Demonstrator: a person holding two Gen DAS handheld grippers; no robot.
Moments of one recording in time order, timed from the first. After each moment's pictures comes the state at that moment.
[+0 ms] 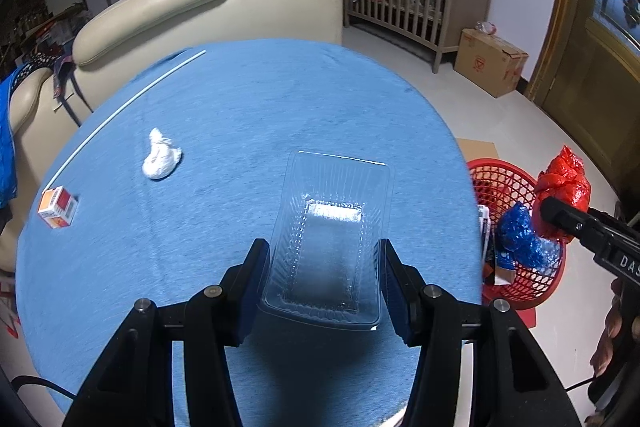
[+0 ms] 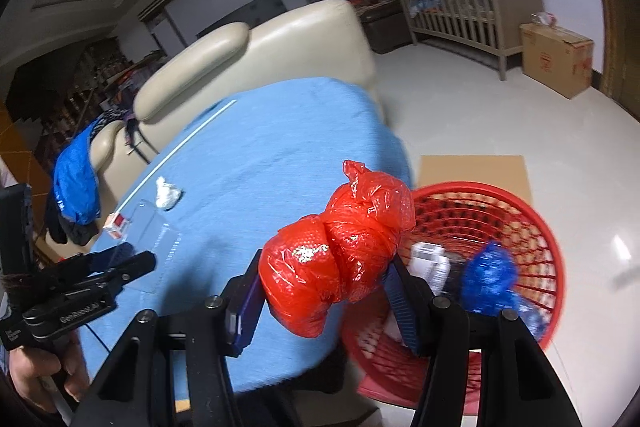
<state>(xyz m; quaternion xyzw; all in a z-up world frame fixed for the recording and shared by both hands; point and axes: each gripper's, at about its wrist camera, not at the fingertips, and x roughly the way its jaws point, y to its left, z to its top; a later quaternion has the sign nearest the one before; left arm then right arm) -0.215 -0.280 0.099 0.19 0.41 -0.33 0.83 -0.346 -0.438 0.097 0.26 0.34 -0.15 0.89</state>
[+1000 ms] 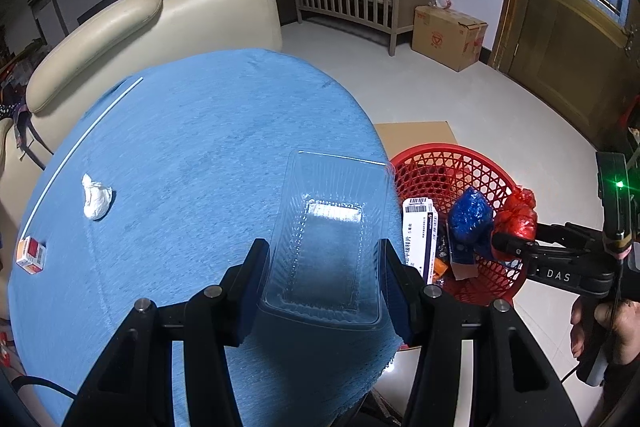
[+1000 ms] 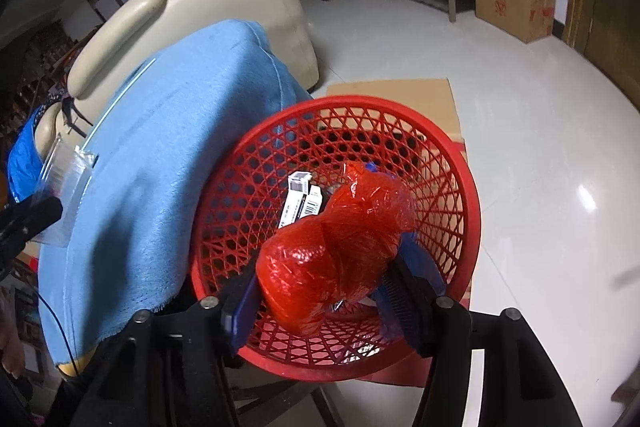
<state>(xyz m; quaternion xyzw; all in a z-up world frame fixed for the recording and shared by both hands) -0.260 -0.354 0.095 0.24 0.40 -0.38 0.80 -0.394 -0.512 0.027 0.28 0.44 -0.20 0.83</state>
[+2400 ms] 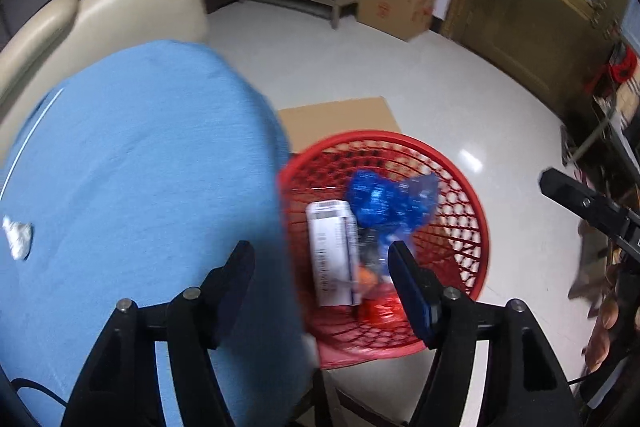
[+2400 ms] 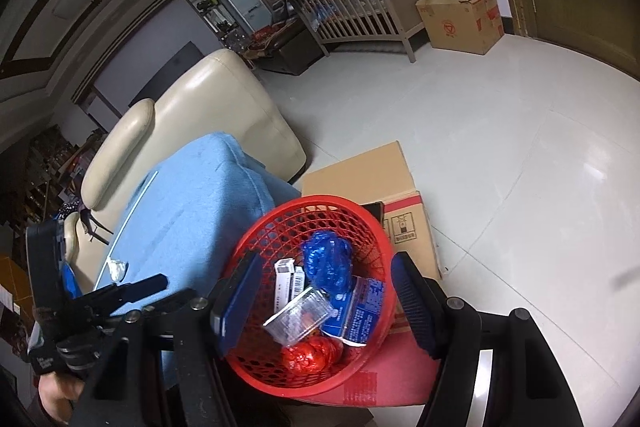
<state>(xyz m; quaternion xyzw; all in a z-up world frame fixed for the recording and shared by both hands) -0.279 -0.433 0.071 0.25 0.44 -0.45 0.74 -0.467 -0.555 0.086 0.36 0.29 -0.26 0.85</state>
